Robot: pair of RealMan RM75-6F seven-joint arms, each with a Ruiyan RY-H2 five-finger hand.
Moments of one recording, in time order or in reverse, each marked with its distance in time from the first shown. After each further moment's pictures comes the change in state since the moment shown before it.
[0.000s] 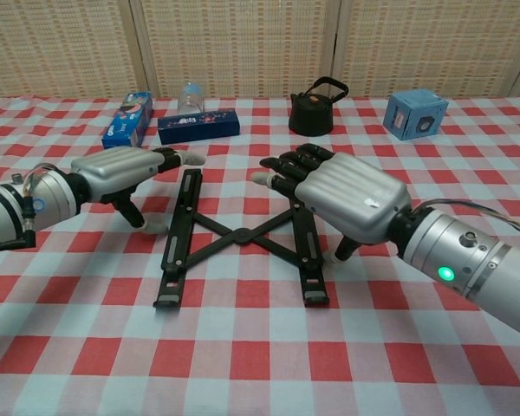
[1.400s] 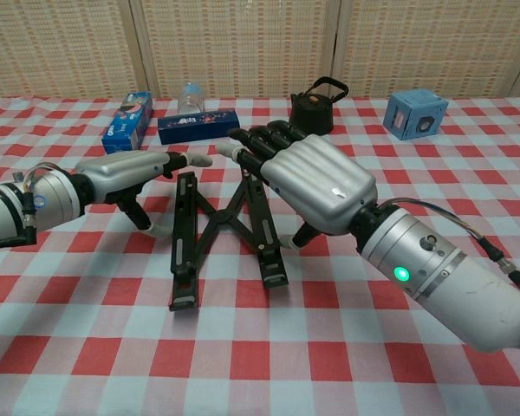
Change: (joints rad) left arm -0.003 0.044 -0.014 -0.119 -0.035 -0.032 -0.048; right arm 0.031 -0.168 0.048 0.157 -0.038 0.136 0.094
